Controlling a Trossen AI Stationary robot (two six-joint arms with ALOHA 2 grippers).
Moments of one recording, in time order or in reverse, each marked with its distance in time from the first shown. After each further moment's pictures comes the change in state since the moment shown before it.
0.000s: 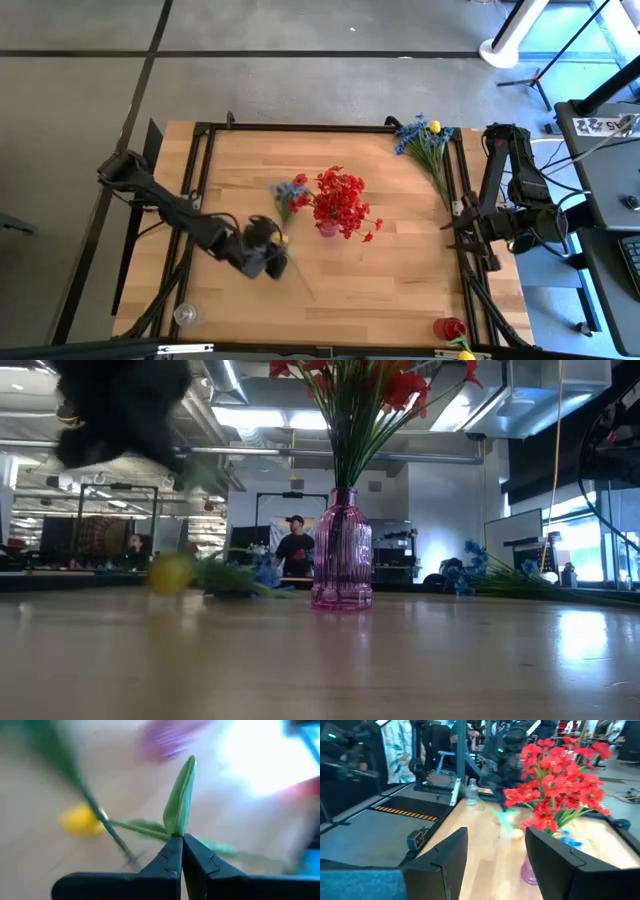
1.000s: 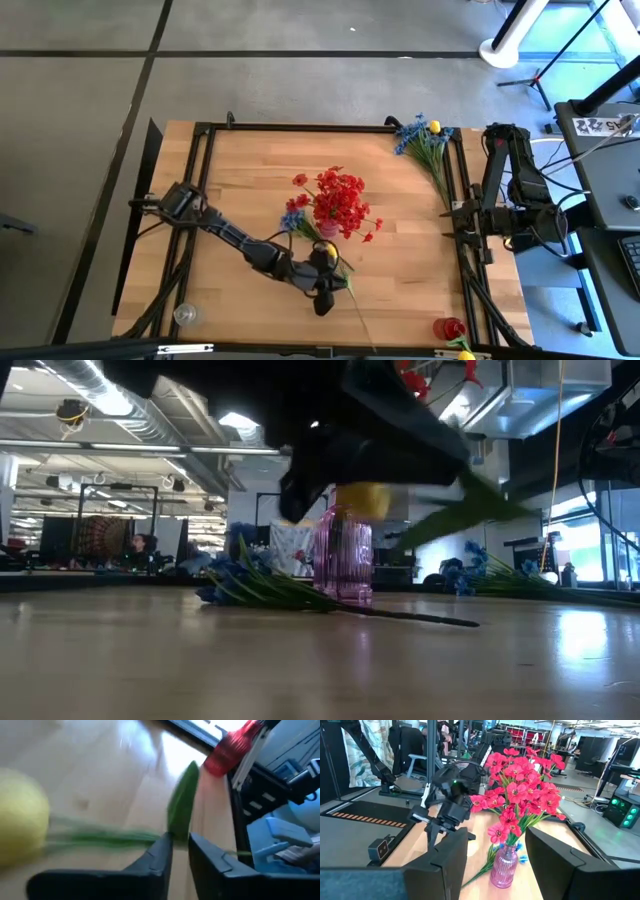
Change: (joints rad) left arm 0.097 0.585 0.272 0.758 0.212 0.609; right arm 0.000 0.000 0.000 -0.003 0.159 -0.050
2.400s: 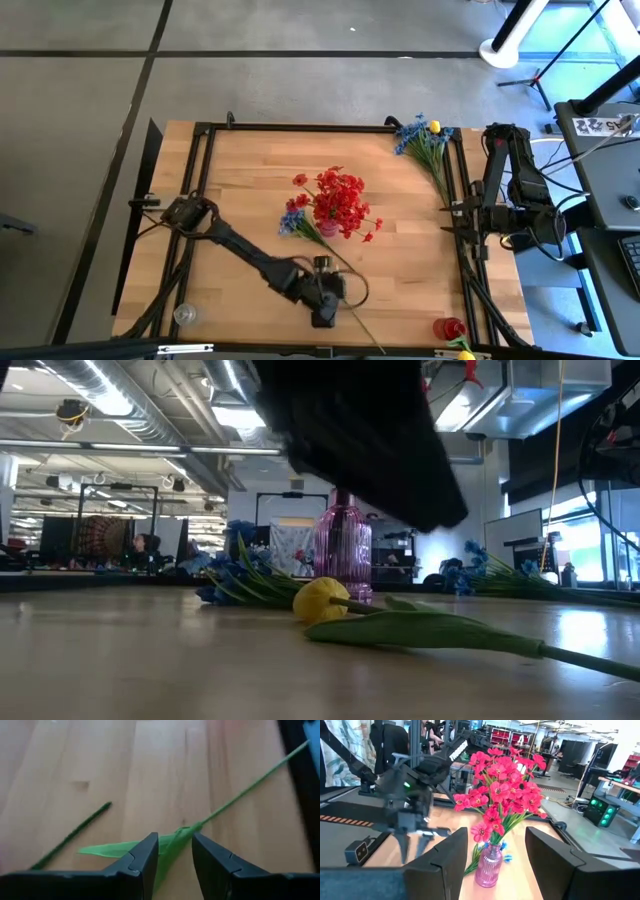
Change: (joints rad) left arm -0.050 0.153 0.442 -0.730 -0.056 0.319; right arm 0.000 -0.001 0.000 -0.051 0.076 0.023
